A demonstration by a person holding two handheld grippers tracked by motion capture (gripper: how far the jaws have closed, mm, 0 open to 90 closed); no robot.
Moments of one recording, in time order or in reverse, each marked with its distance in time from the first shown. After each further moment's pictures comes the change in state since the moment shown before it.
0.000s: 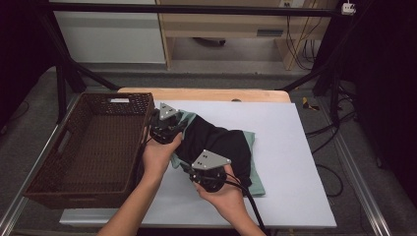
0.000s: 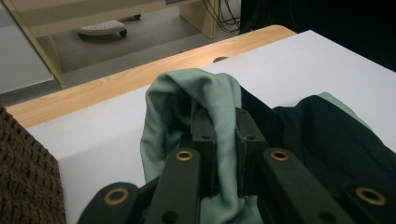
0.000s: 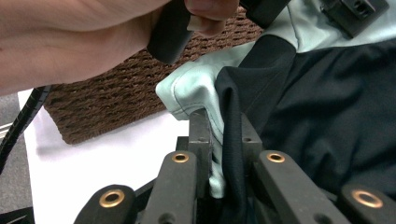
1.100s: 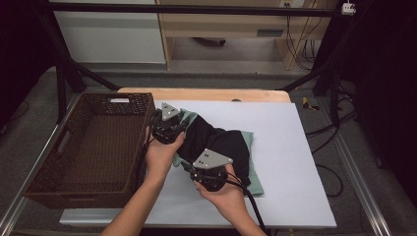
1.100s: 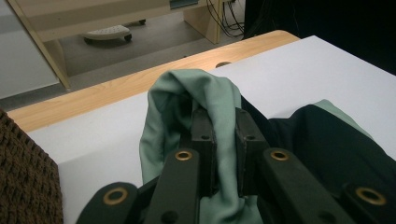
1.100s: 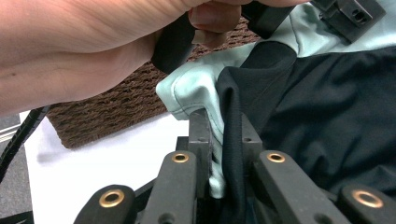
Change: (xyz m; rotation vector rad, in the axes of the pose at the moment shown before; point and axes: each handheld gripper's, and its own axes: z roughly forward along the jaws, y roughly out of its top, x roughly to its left) left arm -0.005 0.001 0.003 -0.023 0.025 0.005; right arm -0.002 0.003 -0.003 -0.013 -0.009 0.007
